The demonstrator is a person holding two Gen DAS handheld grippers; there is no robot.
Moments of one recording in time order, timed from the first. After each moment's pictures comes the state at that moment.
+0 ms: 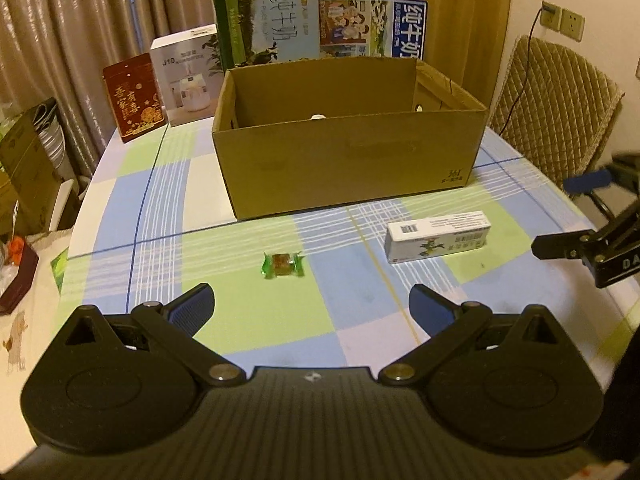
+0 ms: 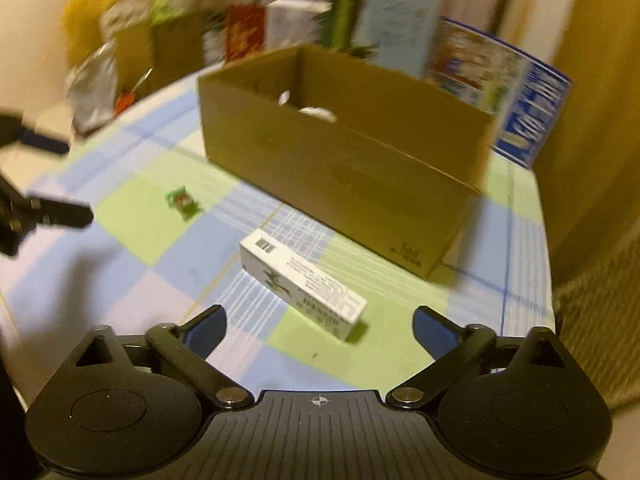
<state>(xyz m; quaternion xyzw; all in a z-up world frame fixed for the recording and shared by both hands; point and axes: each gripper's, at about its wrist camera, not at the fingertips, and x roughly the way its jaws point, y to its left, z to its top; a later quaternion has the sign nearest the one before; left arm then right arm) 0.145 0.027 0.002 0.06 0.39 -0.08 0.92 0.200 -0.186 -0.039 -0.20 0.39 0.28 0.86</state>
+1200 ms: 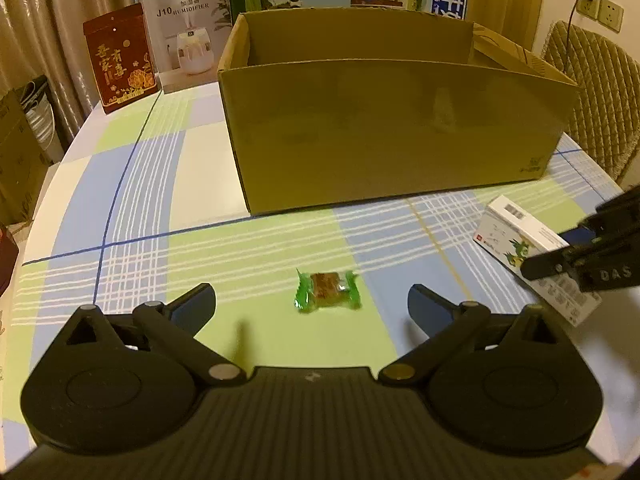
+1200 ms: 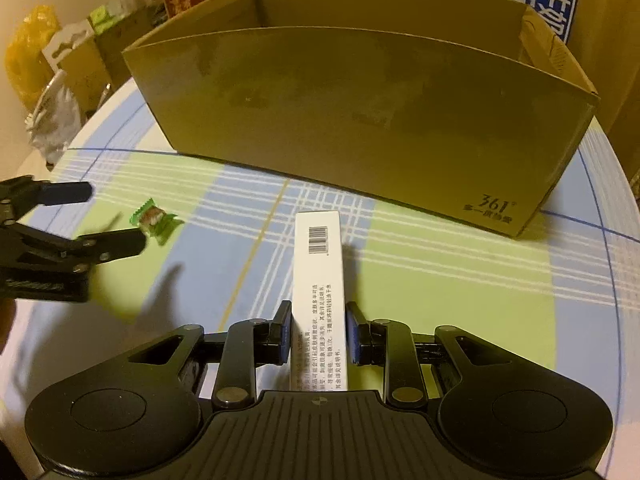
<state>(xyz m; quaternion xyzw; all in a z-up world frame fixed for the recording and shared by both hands) 0.237 0.059 -0.083 0.05 0.40 -0.07 0.91 0.270 -0.144 -0.118 -0.07 0.48 0.24 0.84</state>
